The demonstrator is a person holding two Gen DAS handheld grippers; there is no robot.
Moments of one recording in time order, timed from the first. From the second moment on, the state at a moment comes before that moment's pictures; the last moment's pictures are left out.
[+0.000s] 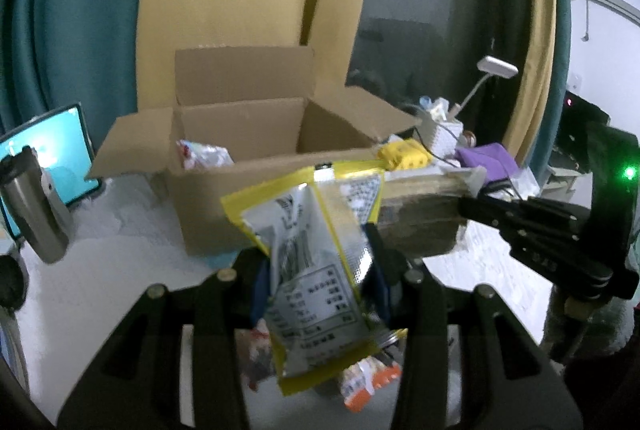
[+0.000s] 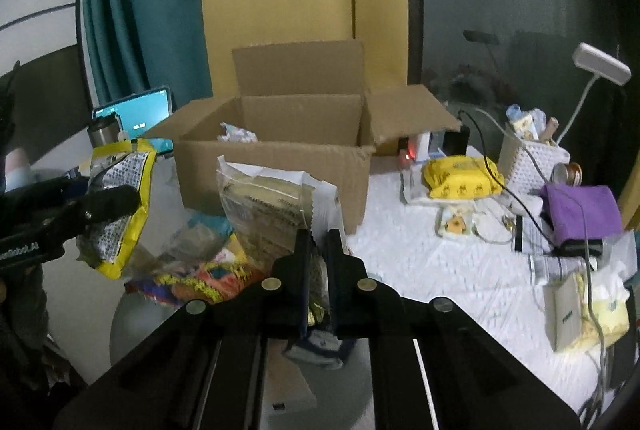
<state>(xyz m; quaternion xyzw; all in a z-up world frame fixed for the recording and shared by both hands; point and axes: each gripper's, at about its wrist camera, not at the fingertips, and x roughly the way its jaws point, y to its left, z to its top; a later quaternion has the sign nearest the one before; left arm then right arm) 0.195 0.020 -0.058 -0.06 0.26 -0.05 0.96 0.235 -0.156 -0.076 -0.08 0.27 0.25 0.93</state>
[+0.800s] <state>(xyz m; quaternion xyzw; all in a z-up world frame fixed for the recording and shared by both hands) 0.296 0.101 -0.032 -0.06 0.22 -0.01 0.97 0.320 -0.095 -0.017 -0.11 0.20 0.27 0.93</state>
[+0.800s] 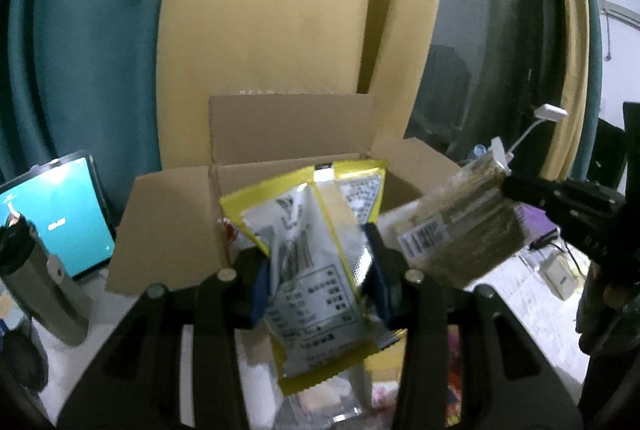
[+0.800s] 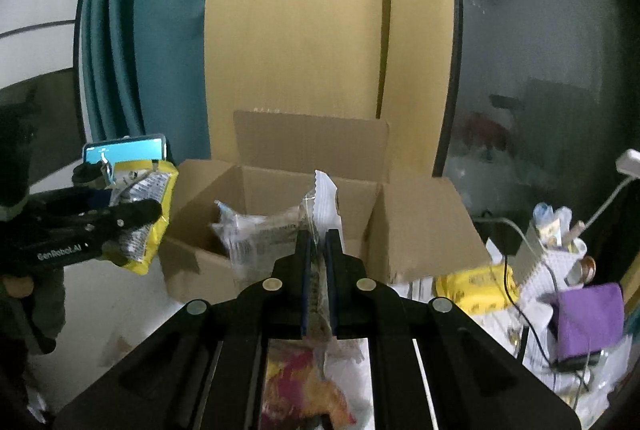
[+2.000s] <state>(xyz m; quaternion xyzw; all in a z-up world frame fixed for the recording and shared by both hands) 0.443 0.121 -0.061 -0.09 0.29 -0.01 0.95 0.486 -0.014 -0.030 -0.15 0.19 0.26 0.93</state>
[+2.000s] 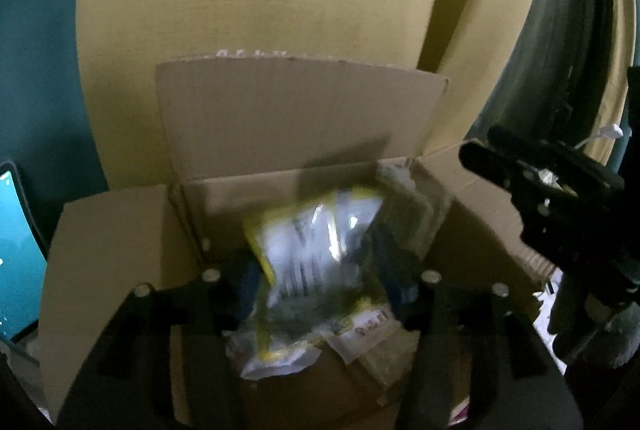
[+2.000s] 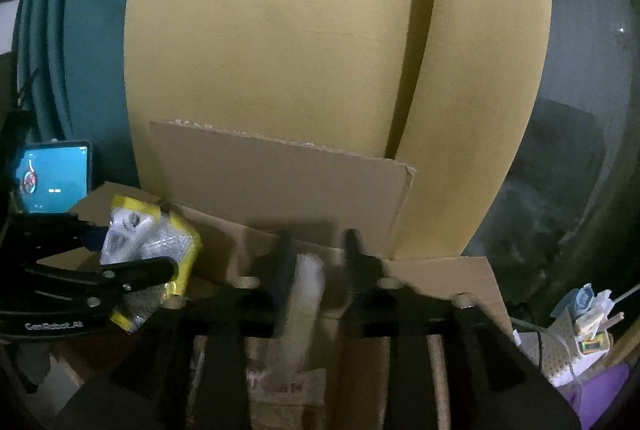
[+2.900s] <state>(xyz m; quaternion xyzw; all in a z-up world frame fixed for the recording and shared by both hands) 0.361 0.099 -0.007 -0.08 0.24 -0.02 0.97 0.406 -0.037 -0.004 -0.13 0.19 0.26 0.94</state>
